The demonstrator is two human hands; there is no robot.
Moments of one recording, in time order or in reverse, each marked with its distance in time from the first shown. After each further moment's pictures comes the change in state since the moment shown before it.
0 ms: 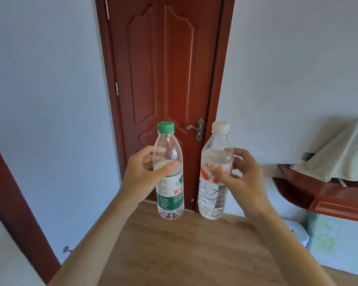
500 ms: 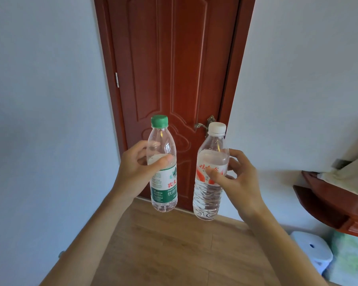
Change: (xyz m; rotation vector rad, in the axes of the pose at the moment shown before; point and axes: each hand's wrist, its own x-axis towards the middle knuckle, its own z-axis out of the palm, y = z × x) left_hand 0.140 -0.082 0.013 -0.008 0.069 -0.013; right_hand 0.136 0.097 0.042 0.038 -0.065 0.033
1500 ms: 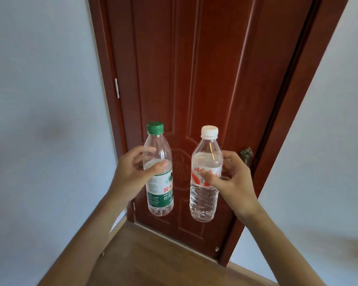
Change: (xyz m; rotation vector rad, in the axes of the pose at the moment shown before) left_hand 0.348 -0.159 -0.013 0.075 0.118 -0.082; right_hand 0.366 0.151 0.118 0.048 -0.194 -0.038
